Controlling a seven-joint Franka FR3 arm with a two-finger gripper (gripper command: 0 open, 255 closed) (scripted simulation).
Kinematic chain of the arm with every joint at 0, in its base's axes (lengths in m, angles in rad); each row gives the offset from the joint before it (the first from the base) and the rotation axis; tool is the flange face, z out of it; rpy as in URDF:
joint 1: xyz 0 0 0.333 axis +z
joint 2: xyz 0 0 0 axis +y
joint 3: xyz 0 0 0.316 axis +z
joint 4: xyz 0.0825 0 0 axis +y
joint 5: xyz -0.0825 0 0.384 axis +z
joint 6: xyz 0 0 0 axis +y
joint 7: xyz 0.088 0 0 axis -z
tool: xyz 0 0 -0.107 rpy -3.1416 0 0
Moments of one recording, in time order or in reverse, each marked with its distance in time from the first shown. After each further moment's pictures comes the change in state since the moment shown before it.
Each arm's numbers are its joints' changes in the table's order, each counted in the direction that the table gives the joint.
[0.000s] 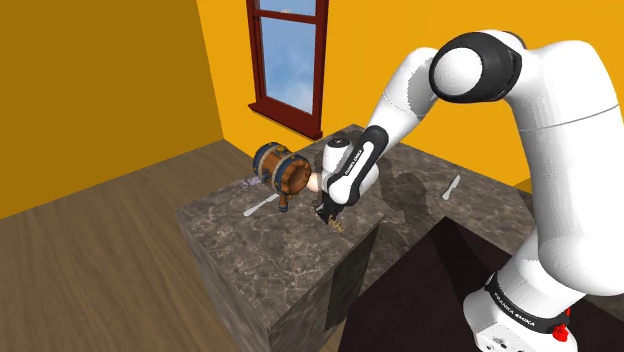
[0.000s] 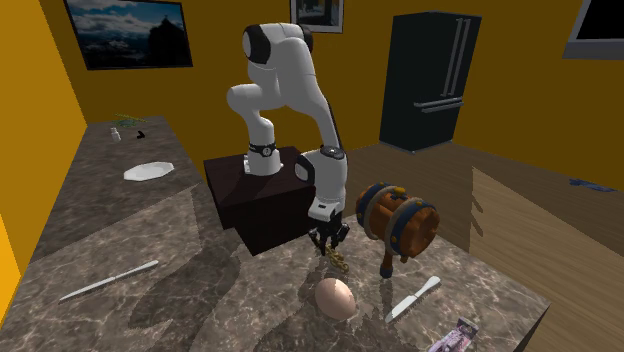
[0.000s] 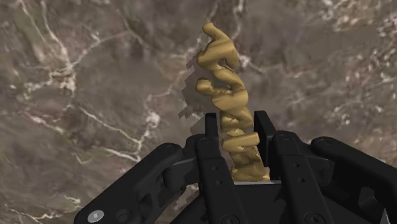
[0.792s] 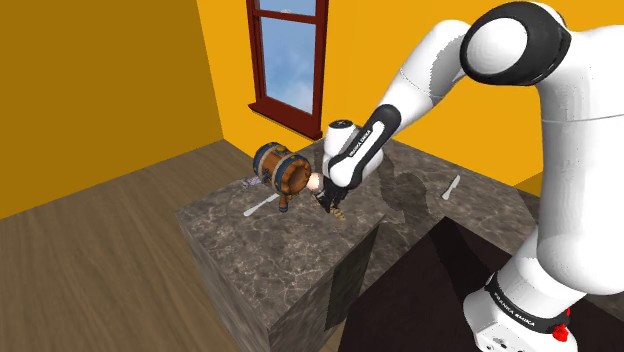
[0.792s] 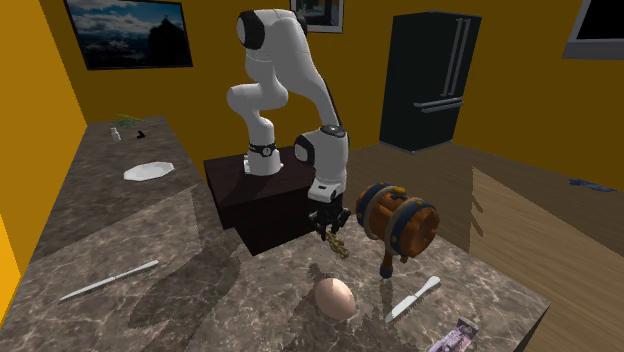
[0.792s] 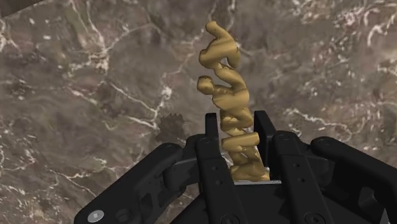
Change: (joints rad) arm -0.025 -0.159 0.029 0.055 0.021 0.104 -0.021
